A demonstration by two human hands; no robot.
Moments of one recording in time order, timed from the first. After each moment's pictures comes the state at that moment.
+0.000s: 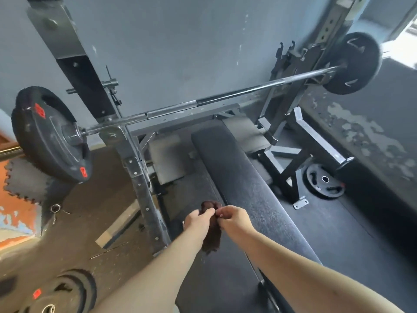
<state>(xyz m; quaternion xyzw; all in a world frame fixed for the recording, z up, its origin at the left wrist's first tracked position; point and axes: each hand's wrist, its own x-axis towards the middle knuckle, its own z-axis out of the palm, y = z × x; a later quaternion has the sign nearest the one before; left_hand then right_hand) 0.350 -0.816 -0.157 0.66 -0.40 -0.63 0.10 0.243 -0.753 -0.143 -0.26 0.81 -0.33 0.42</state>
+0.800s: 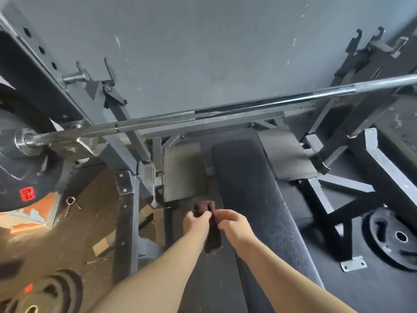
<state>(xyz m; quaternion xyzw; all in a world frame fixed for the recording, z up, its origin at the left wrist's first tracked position) 0.186 -0.987 -0.278 0.77 -0.30 -0.53 0.19 0.077 -0.942 -0.275 -0.25 0.68 -0.36 0.59</state>
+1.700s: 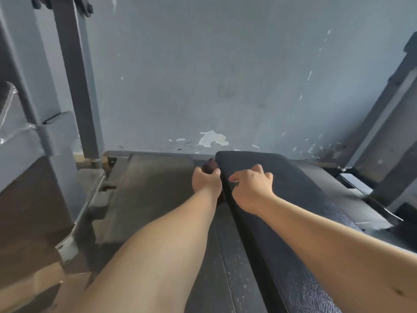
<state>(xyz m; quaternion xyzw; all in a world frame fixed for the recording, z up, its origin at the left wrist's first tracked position) 0.099 -1.322 -0.676 0.57 -0.39 -0.52 0.49 0.031 -1.218 -0.594 -0.59 0.79 -0.12 0.07</state>
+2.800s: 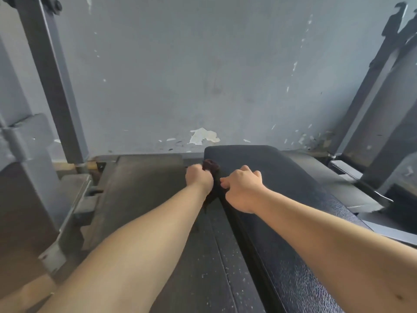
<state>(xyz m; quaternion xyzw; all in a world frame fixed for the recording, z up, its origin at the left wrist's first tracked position) 0.094 -1.338 -0.686 0.58 -0.52 -0.47 0.42 0.013 -1.220 -0.608 -0.65 0.75 0.02 0.04</state>
